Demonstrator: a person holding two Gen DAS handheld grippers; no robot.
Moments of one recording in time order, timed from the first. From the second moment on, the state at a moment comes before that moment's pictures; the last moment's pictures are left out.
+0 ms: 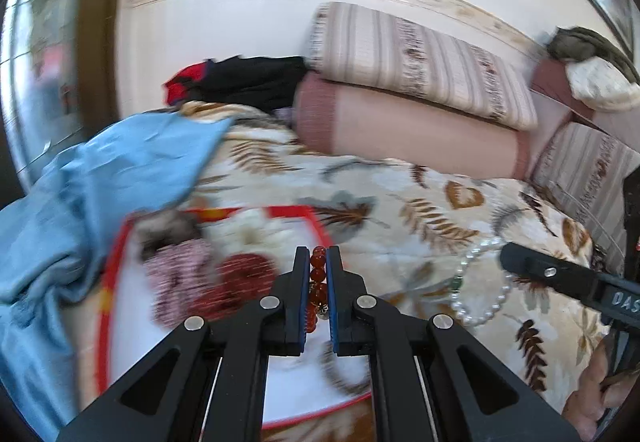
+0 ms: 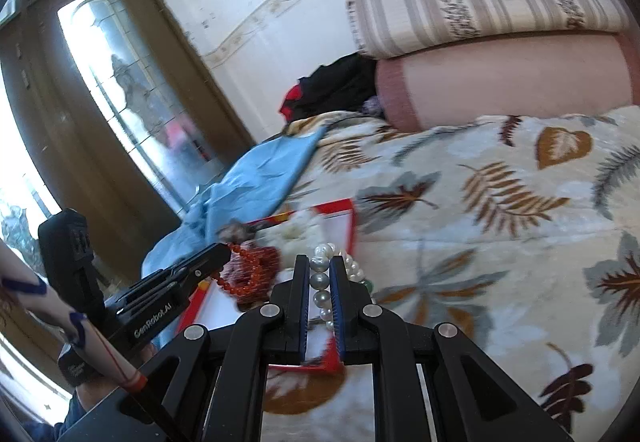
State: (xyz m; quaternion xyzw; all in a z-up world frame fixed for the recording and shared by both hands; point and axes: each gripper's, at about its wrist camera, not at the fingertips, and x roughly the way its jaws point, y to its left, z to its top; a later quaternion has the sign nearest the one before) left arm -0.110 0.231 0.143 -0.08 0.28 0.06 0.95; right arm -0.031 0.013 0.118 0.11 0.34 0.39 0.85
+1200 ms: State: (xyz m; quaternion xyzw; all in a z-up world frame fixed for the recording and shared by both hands) left arm -0.109 0.319 0.054 -0.10 0.40 0.15 0.90; right arm -0.047 0.134 0.035 0.09 0.44 0.40 0.80
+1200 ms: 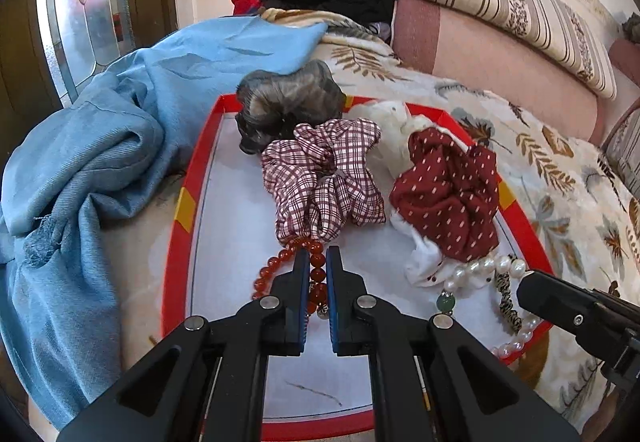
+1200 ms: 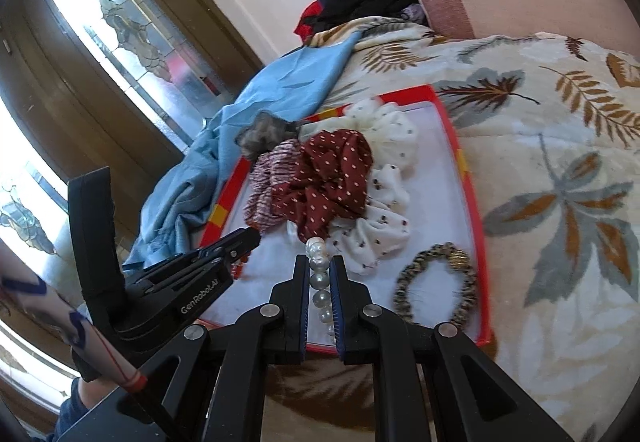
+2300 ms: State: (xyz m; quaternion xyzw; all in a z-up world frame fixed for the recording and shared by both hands) left arm -0.106 0.317 0.051 -0.08 0.41 0.17 0.89; right arm -0.048 0.147 0.013 0.03 0.47 0.37 0.80
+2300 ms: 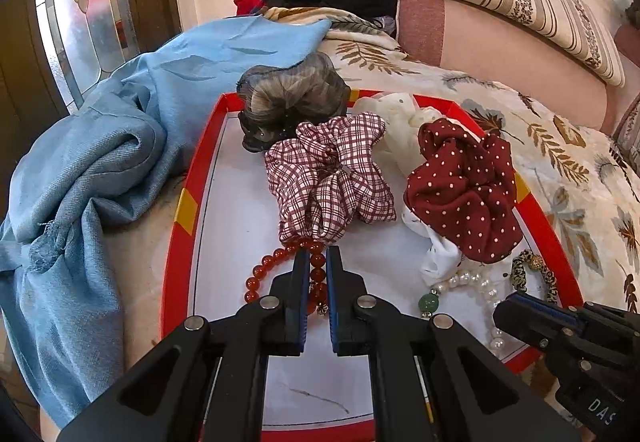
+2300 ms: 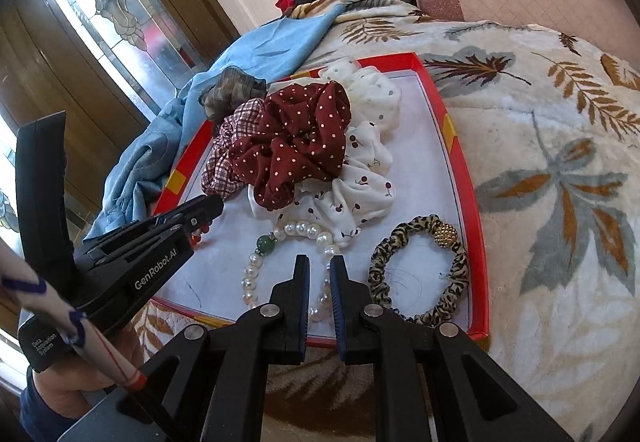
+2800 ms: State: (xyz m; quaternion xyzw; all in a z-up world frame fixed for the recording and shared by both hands) left arm -0.104 0.315 0.054 -0.07 0.40 0.17 0.90; right arm -0.052 0.147 0.021 0.02 0.47 0.36 0.81
